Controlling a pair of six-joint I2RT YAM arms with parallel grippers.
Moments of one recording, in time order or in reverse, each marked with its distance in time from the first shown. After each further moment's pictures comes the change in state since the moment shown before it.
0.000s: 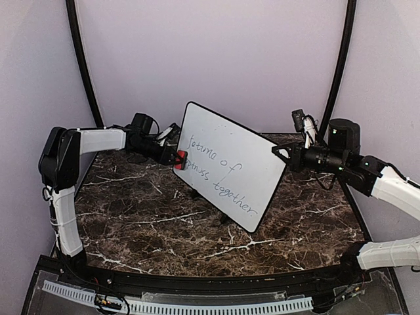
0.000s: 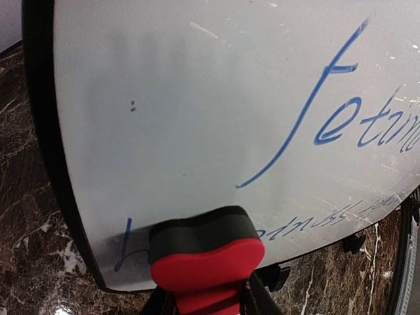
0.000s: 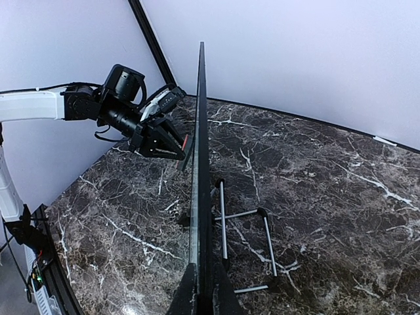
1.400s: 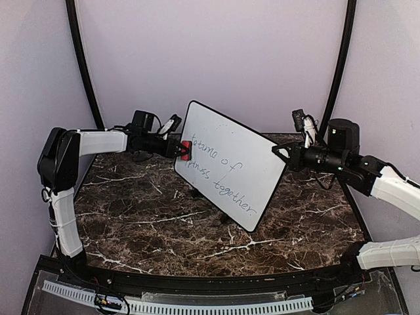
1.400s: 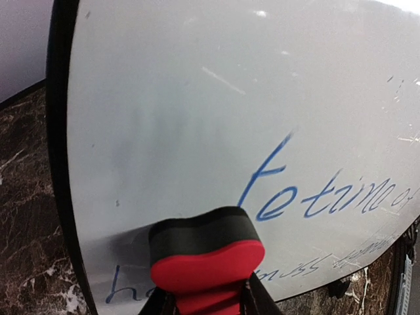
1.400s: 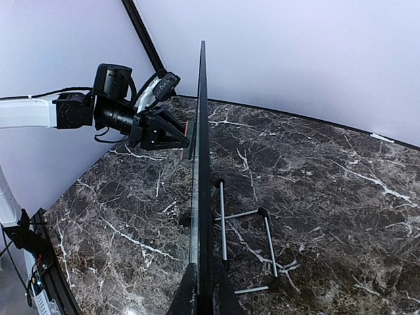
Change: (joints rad) left arm -0.029 -0.023 -0.051 0.242 -0.014 -0.173; right arm 0.000 0.005 0.000 0.004 0.014 0.015
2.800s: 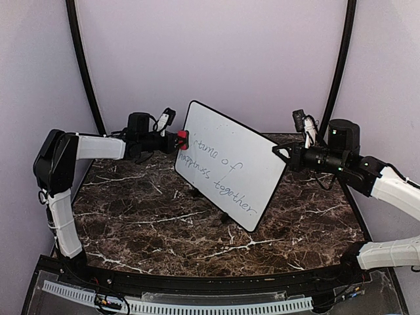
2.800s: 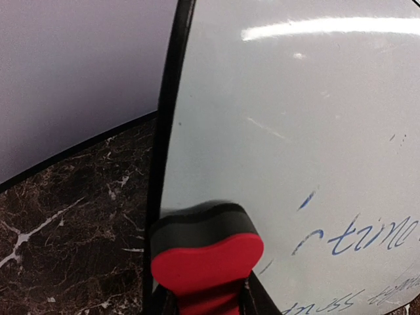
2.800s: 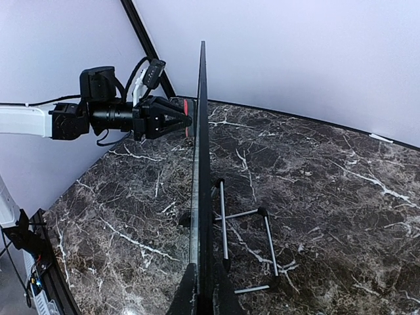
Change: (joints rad) left arm -0.004 -0.045 -0.112 0.346 -0.190 -0.042; right arm 0.000 -0.005 -0.006 0.005 0.002 -0.002
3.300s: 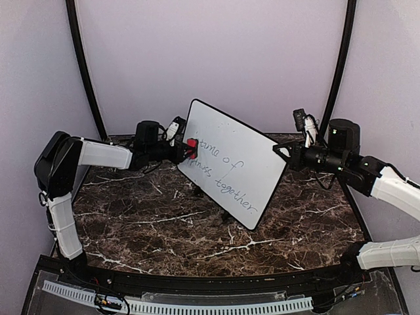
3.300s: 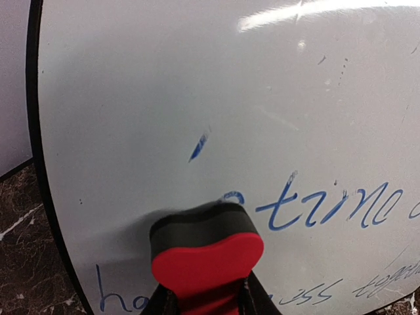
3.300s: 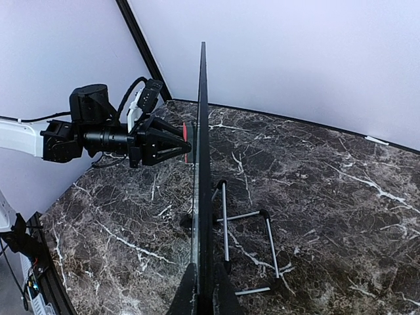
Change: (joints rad) left arm -0.109 -0.020 -0.109 0.093 -0.077 0.025; right arm -0.003 0.002 0.000 0.006 0.018 0.001
